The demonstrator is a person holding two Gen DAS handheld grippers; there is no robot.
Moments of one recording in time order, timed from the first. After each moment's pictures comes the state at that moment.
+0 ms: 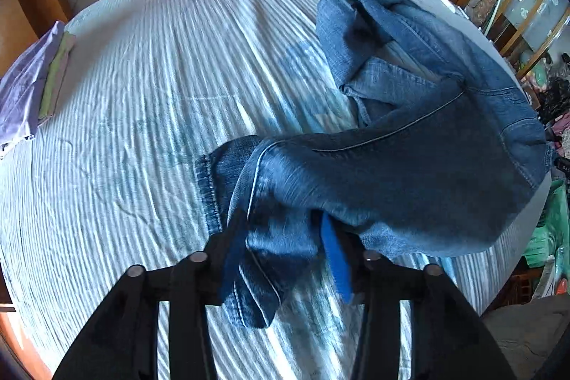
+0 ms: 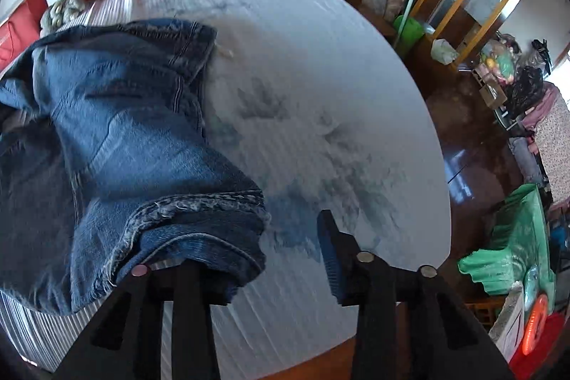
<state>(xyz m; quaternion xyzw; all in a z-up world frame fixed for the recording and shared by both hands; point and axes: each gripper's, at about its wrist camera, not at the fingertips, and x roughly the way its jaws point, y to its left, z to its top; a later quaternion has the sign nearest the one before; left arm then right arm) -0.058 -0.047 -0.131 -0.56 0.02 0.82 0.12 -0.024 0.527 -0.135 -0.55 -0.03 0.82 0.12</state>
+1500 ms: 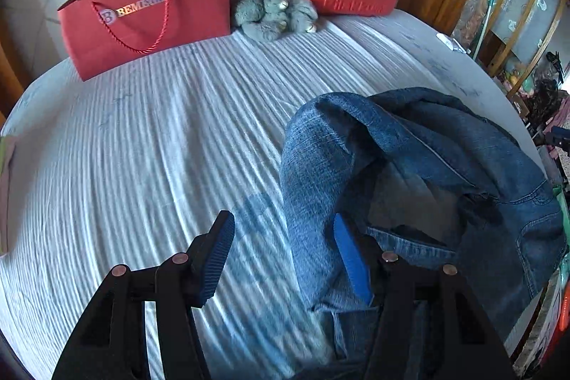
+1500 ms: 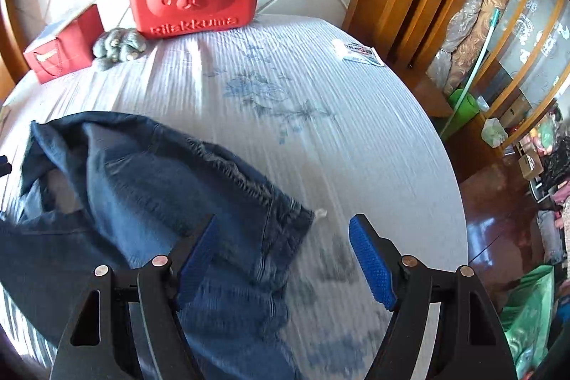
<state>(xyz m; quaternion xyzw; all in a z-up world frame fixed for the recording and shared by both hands) -0.240 0.025 -0.153 -0.50 0.04 0.85 0.16 -0.173 0.476 -0.071 -0.50 -0.07 0.86 0.01</state>
